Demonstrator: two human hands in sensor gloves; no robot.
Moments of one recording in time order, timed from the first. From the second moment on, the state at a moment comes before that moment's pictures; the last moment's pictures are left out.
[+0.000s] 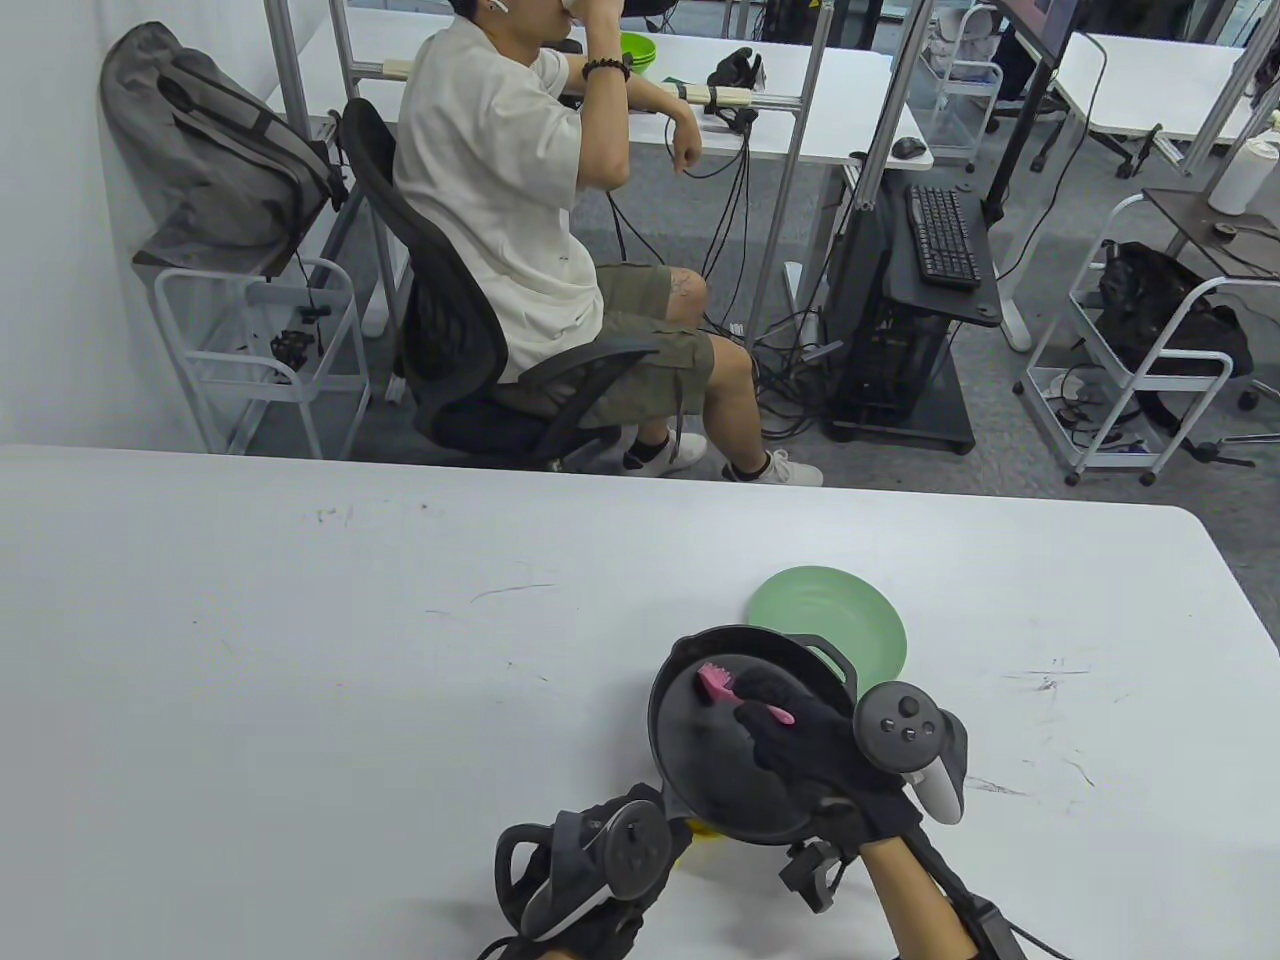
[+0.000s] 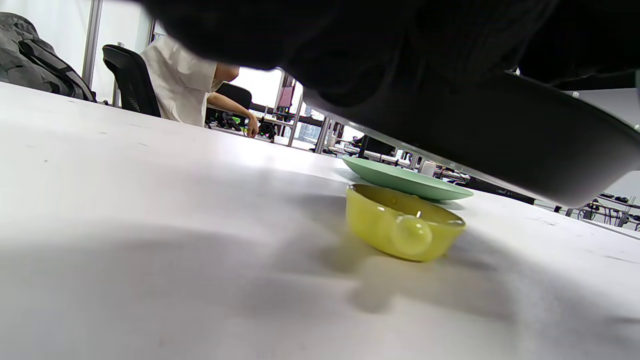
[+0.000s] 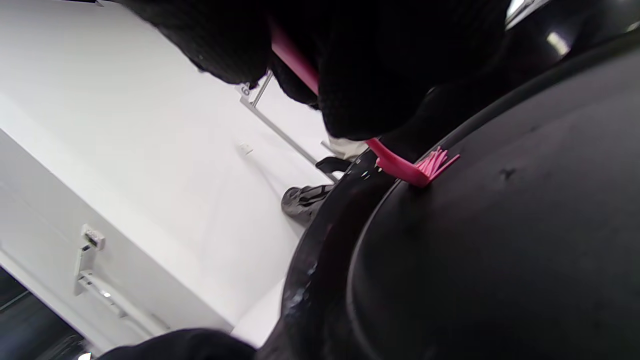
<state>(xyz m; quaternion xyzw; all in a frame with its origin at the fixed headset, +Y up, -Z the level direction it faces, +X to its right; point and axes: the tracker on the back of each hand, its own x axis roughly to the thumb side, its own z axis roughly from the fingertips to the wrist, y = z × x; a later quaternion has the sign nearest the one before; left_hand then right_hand) -0.032 -0.733 -0.310 0.04 -0.09 0.13 0.99 0.196 -0.699 -0.396 0.20 0.04 0.87 0.45</state>
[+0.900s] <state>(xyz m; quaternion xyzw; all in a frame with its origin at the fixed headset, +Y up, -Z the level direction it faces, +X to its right) -0.028 -0.730 -0.307 0.05 -0.10 0.13 0.98 0.225 -0.685 -0.398 0.11 -0.01 0.90 0.43</state>
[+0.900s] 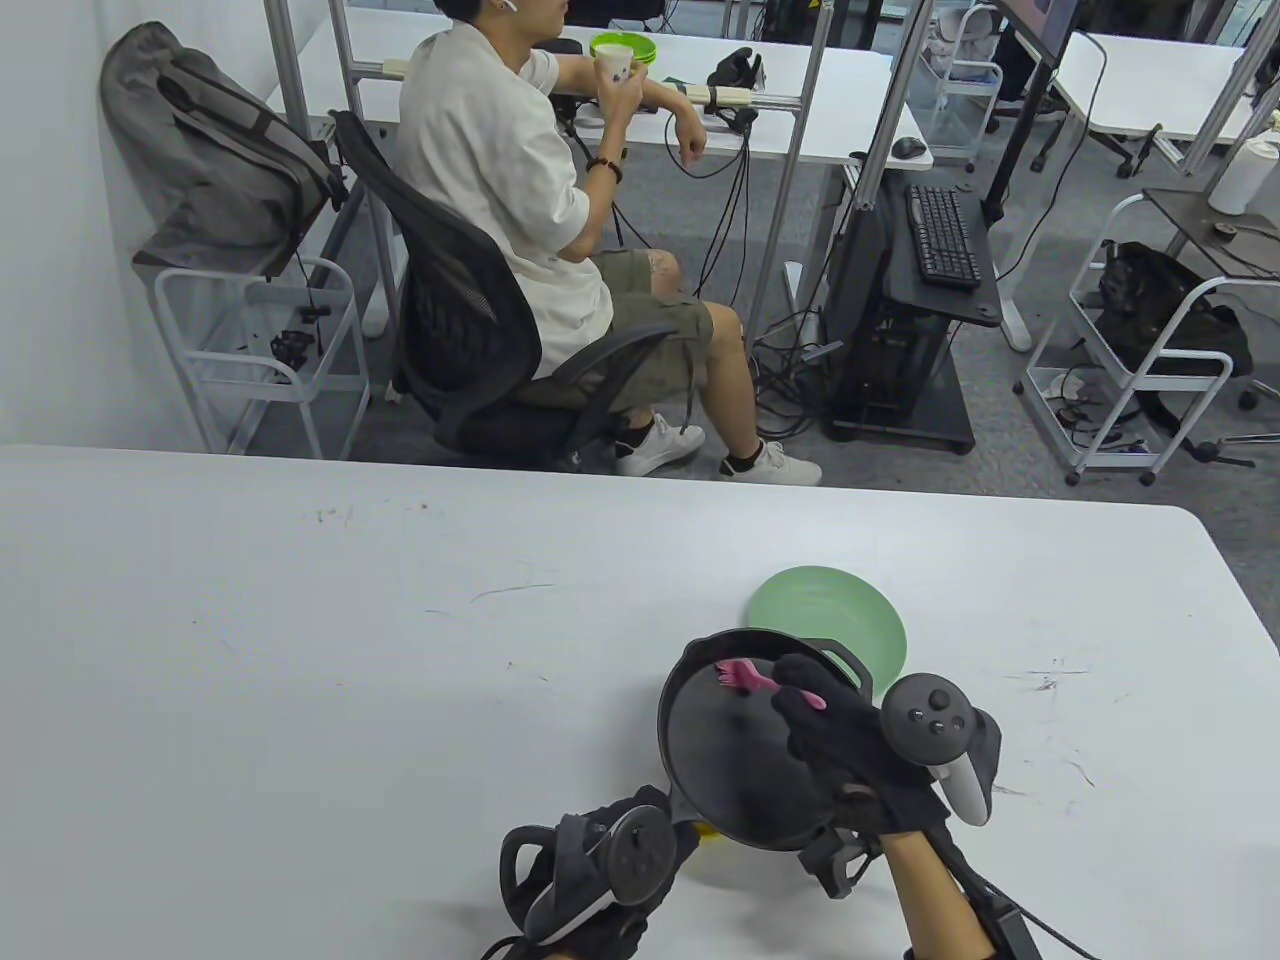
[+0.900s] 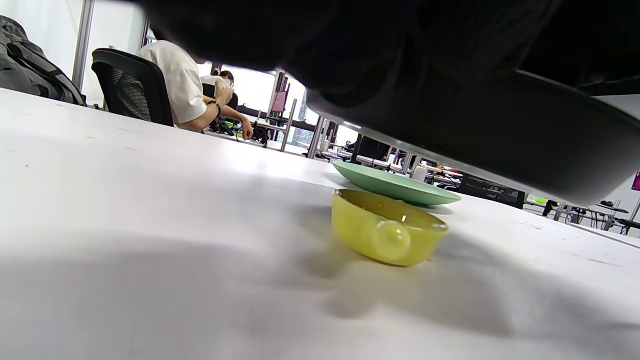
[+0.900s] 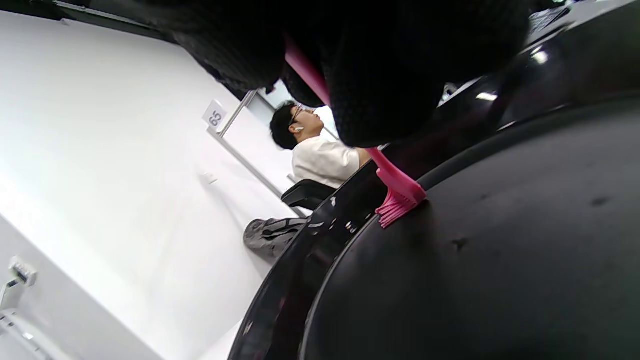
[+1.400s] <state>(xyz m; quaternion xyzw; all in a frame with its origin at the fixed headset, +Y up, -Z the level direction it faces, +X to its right) -0.032 -0.730 -0.308 0.05 -0.09 0.14 0.99 0.251 -0.672 -0.395 0.07 -0.05 0.91 0.40</state>
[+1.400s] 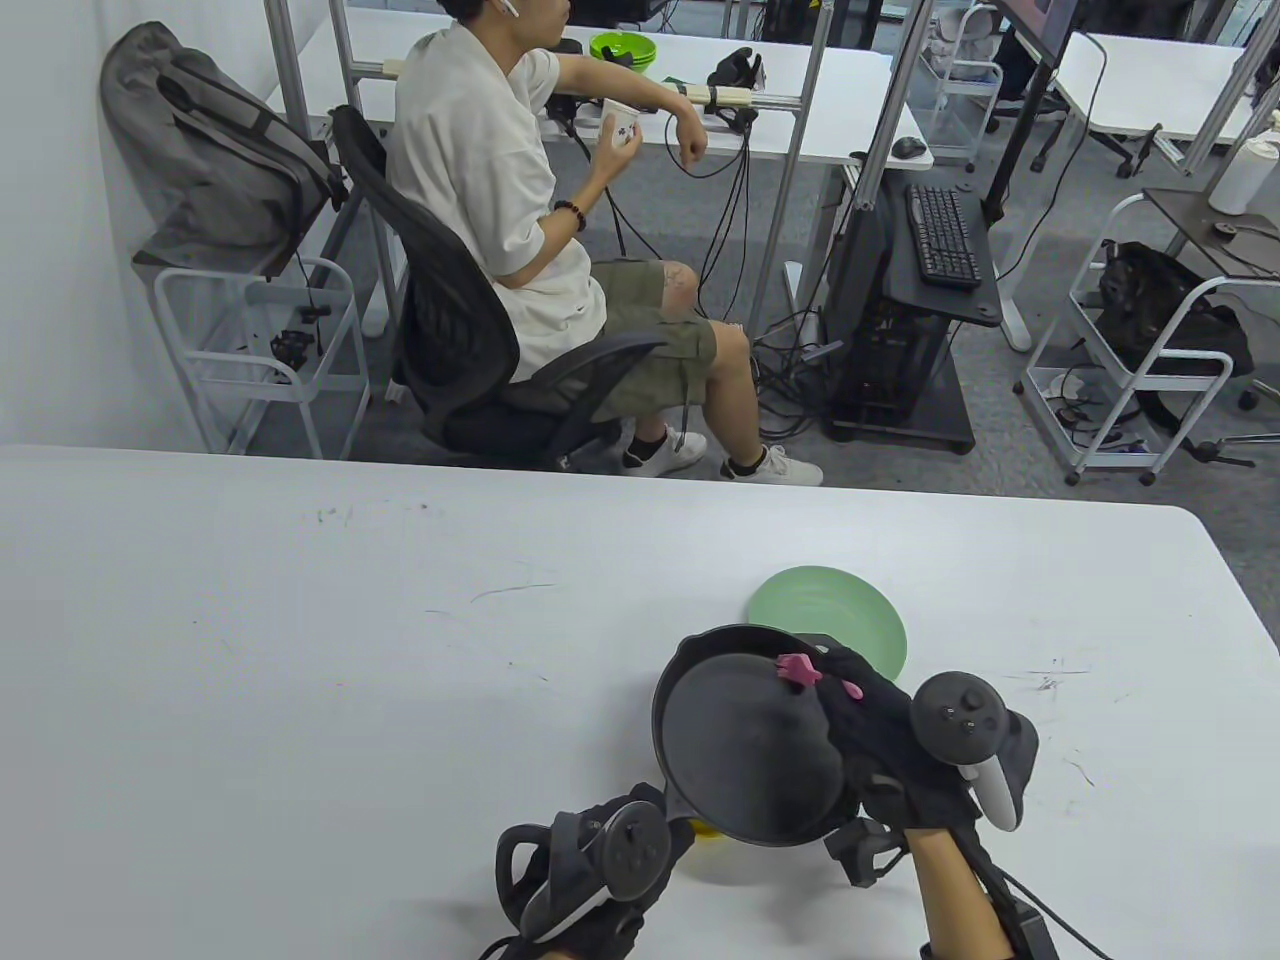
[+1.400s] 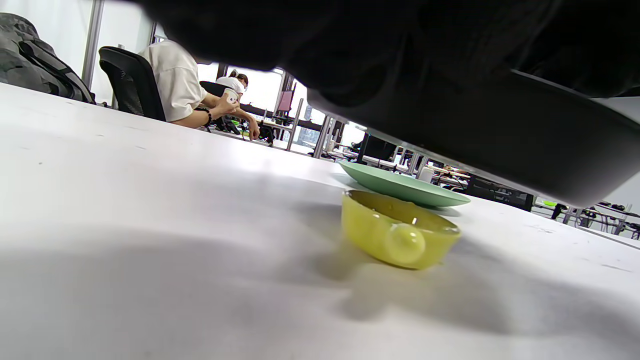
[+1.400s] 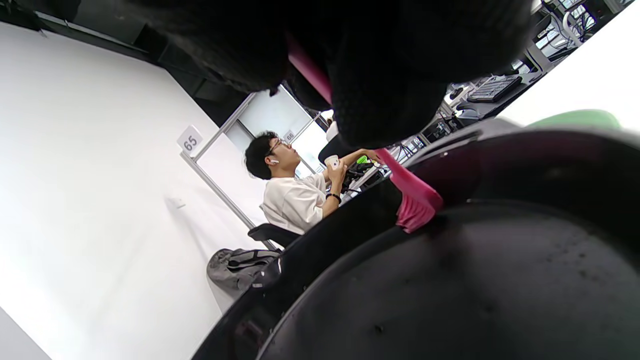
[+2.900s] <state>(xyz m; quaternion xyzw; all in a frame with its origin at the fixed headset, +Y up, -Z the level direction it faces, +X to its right) -0.030 -0.731 -0.309 0.05 -0.10 0.15 0.98 0.217 -0.686 -0.395 0.13 0.00 0.87 0.48</state>
